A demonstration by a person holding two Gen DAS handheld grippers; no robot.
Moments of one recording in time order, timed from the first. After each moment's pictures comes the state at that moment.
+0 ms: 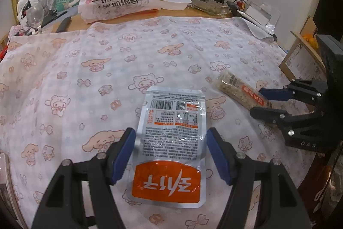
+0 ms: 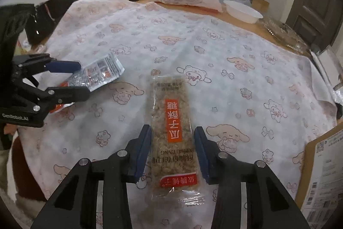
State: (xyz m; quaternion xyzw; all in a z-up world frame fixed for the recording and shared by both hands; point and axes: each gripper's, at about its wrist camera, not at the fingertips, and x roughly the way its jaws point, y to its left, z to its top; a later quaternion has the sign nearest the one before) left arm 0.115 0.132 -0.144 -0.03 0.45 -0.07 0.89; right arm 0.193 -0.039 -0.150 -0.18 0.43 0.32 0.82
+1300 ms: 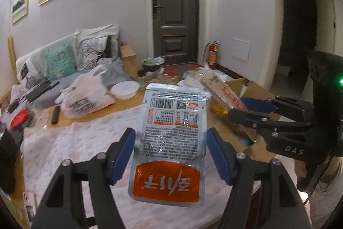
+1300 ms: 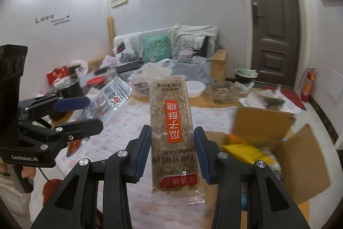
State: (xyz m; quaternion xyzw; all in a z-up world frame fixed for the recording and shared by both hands) left arm 0.060 -0.060 0.056 0.03 0.27 -0.10 0.96; right arm 0.128 -0.227 0.023 -0.02 0.24 0.29 0.93
